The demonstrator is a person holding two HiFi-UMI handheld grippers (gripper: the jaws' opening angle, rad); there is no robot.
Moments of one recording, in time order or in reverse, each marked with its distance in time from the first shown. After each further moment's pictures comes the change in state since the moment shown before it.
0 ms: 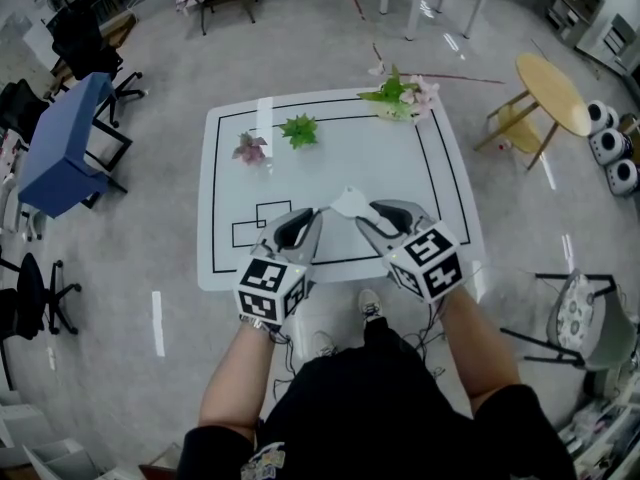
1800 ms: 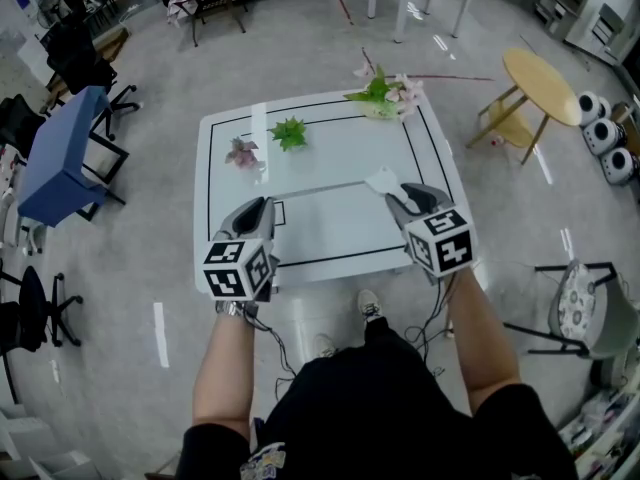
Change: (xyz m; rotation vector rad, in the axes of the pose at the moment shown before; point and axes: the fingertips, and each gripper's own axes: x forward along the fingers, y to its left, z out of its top) left arm -0.024 0.069 0.001 -0.084 0.039 0.214; right arm -0.042 -0.079 -0.029 0.103 0.027 -0.258
